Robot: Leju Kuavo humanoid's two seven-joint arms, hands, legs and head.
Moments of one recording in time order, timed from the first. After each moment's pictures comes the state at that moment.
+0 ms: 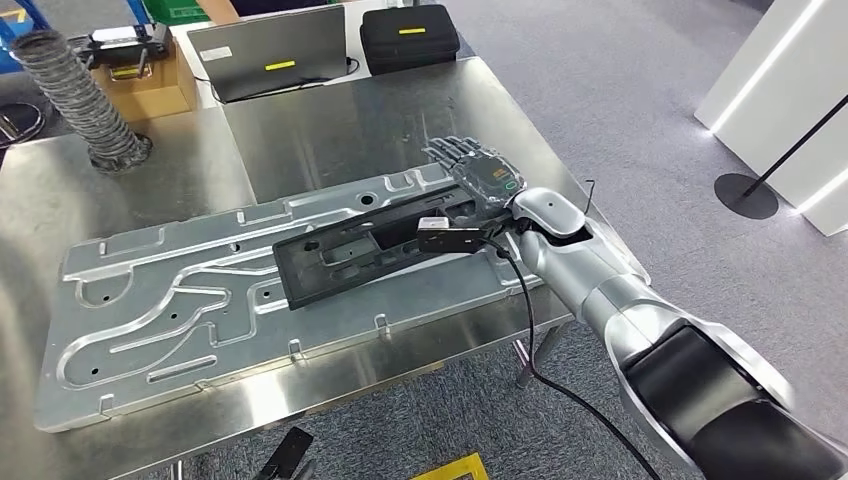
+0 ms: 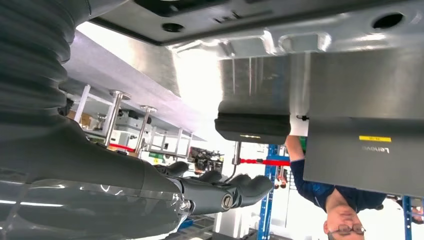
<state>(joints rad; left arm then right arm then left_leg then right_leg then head) -0.20 -0.25 0.84 -0.19 -1.37 0.14 -0.15 -1.09 -0.07 0.76 -0.40 0.79 -0.24 -0.37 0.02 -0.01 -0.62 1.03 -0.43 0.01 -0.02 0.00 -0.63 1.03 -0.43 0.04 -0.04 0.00</state>
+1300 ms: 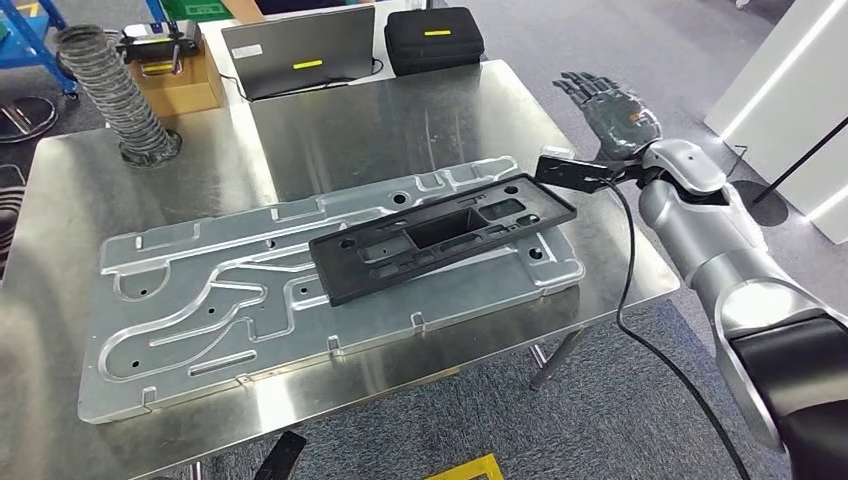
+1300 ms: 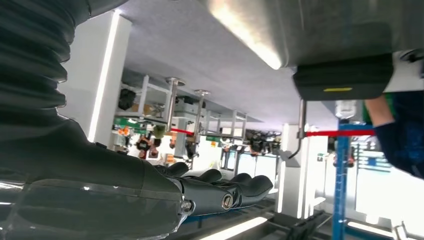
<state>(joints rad) -0.19 -0.25 0.86 -0.19 -1.34 0.11 -0.17 -1.15 -0.36 0.52 -0.50 0.82 -0.16 -0.42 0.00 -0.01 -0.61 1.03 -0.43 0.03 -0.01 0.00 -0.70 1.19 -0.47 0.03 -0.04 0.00</state>
